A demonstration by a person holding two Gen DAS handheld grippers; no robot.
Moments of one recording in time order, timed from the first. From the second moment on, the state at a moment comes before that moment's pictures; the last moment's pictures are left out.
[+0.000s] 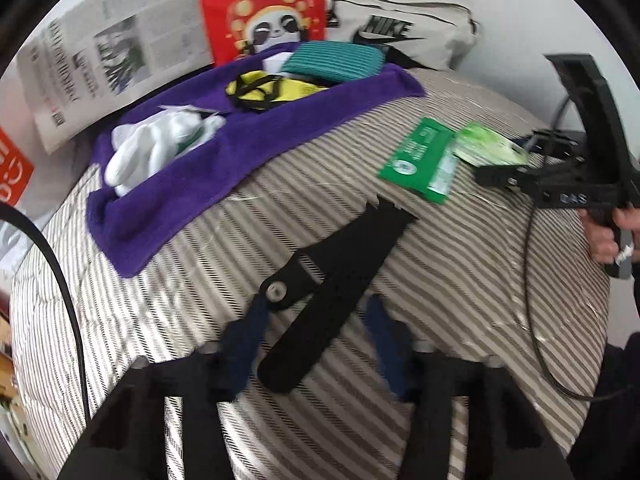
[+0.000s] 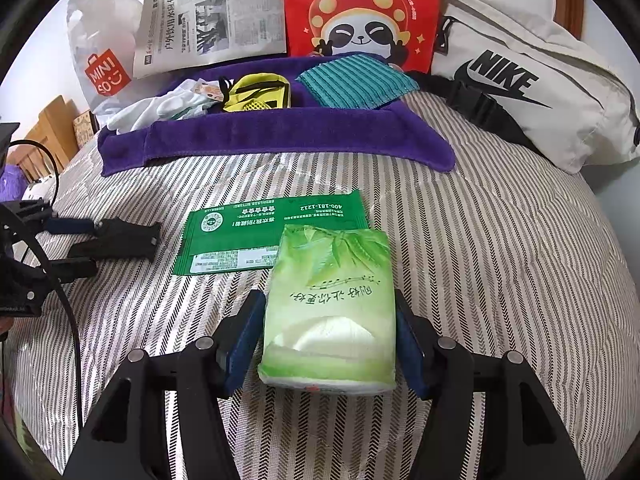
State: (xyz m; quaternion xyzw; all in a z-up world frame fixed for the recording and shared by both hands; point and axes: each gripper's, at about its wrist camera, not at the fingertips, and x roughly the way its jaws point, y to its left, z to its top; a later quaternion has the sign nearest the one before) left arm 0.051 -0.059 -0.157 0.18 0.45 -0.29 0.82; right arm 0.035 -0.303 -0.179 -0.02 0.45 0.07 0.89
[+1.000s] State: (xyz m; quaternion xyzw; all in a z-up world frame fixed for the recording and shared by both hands) left arm 0.053 -0.099 -0.156 0.19 0.50 -0.33 0.78; right arm 0.034 -0.301 -0.179 -0.02 0.45 0.08 0.89
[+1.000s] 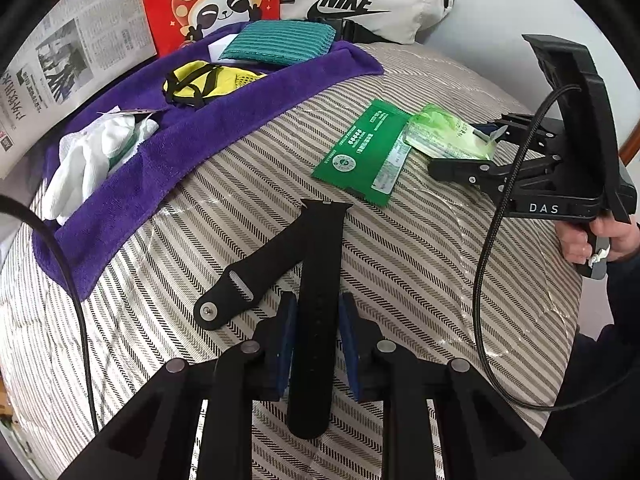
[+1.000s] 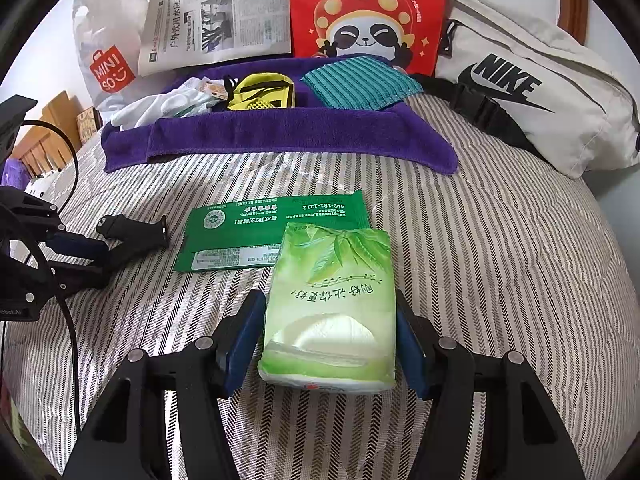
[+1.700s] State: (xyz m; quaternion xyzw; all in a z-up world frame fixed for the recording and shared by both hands) left arm 0.046 -0.089 -0.120 0.13 0.48 -0.28 0.82; right arm 0.045 -0.312 -0.137 -0.01 0.46 0.10 0.88
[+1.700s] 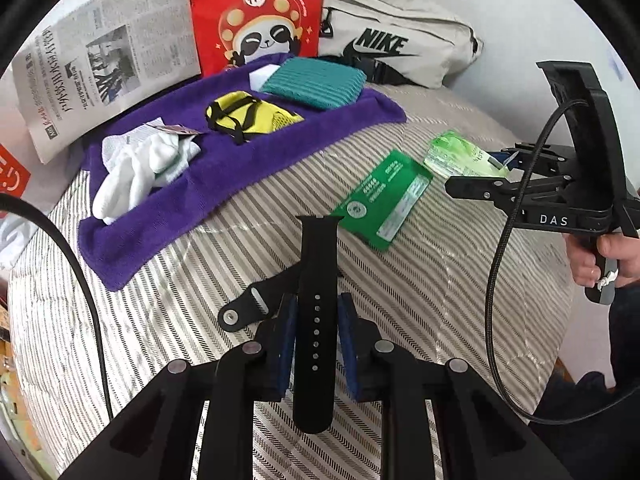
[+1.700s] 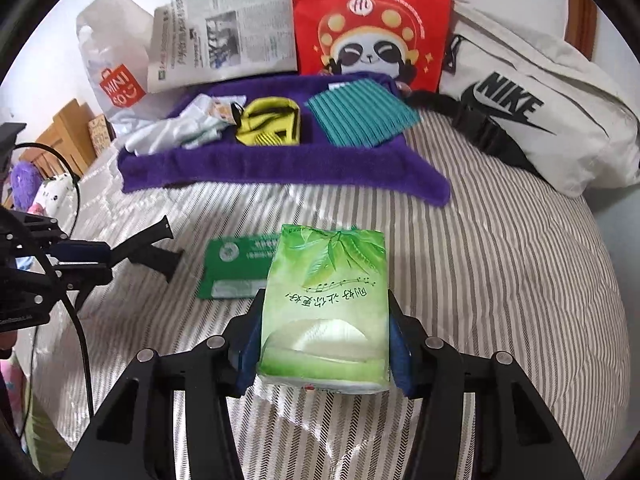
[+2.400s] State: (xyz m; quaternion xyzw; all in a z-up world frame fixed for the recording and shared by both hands) left arm 0.123 -0.063 -0.079 0.06 0.45 -0.25 0.86; right arm 0.111 -0.297 -0.099 -0.01 0.44 0.13 0.89
